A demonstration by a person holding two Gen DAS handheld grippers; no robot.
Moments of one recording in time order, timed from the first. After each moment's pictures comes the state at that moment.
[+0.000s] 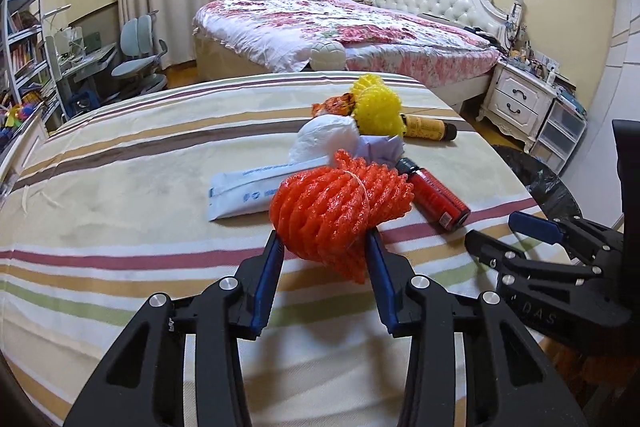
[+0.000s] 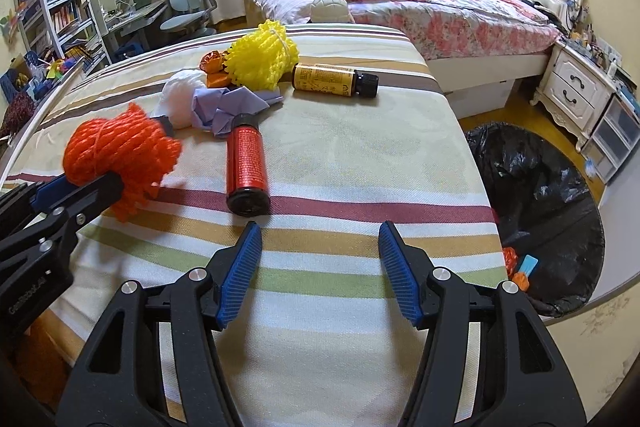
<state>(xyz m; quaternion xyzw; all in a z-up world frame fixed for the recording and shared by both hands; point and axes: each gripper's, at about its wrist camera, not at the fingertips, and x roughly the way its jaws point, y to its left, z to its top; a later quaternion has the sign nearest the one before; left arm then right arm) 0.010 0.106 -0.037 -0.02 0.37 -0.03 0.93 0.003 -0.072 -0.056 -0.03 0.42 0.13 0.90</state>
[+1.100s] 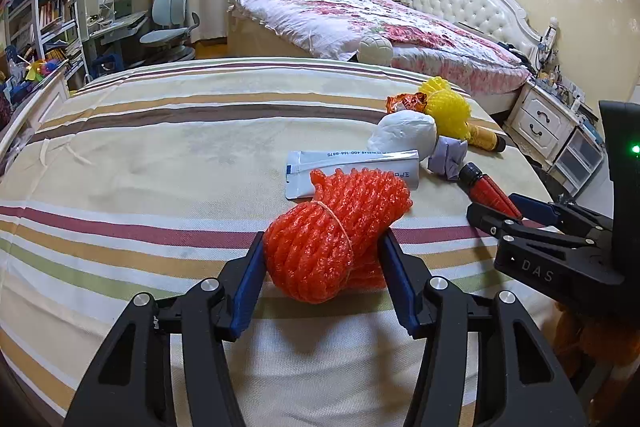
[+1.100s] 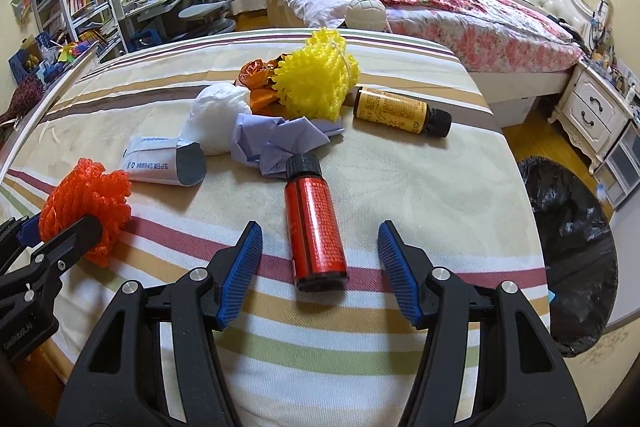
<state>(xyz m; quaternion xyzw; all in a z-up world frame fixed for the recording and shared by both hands) 0.014 0.153 -0.045 -0.07 0.38 0.01 0.92 0.030 -0.022 -0.055 -0.06 0.42 0.16 0.89</state>
